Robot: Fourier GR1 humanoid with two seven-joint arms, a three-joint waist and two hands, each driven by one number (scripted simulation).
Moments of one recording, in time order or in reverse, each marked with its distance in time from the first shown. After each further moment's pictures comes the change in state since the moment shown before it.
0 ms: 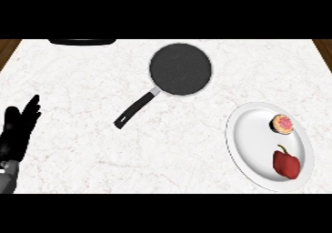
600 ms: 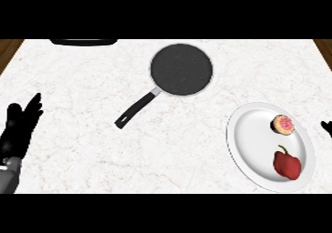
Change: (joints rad) left arm -0.021 -0.027 0.027 0.019 -0.029 -0.029 0.011; right arm -0.292 -0.019 0.331 0.014 0.192 0.206 0.492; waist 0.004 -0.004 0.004
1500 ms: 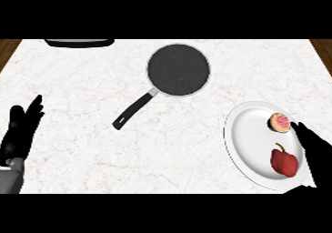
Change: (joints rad) left arm 0.006 -0.085 0.099 0.024 -0.100 -0.059 -0.012; right arm -0.092 0.231 0.091 0.232 0.270 0.106 -0.054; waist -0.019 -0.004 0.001
